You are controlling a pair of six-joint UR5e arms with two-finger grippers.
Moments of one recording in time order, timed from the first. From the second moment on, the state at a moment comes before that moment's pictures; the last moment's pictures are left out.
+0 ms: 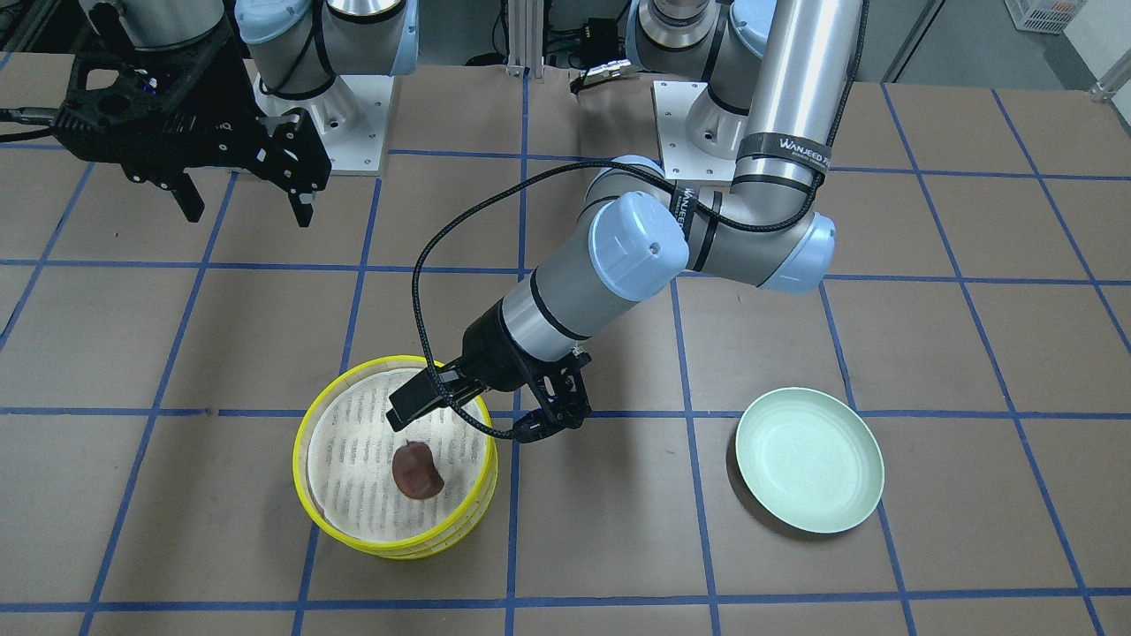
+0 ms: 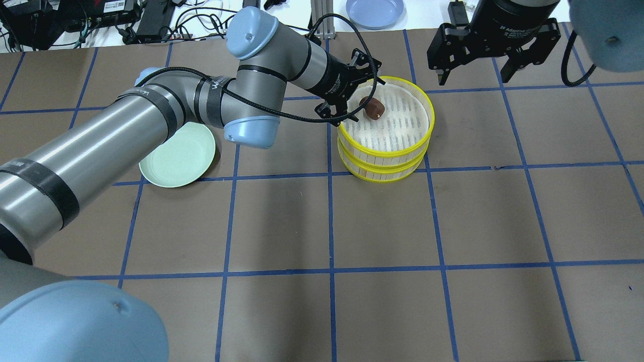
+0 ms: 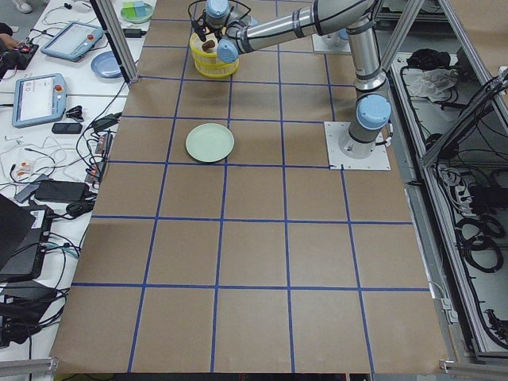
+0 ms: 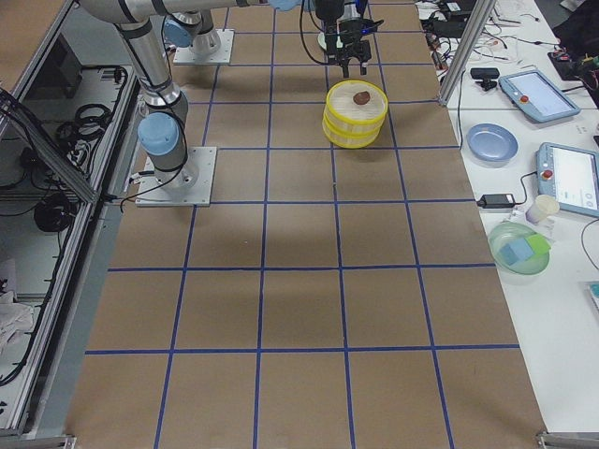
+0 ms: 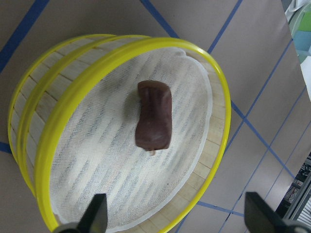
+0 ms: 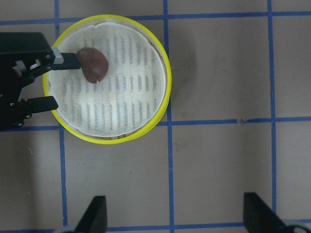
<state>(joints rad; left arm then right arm) -1.84 -2.06 -1.57 -0.68 0.98 -1.01 1.61 -1.56 1.48 -1.63 -1.57 0.03</state>
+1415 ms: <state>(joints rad) -1.54 -1.81 -1.52 -1.32 1.30 0.00 1.61 -1.57 1.49 -1.65 -1.56 -0.09</state>
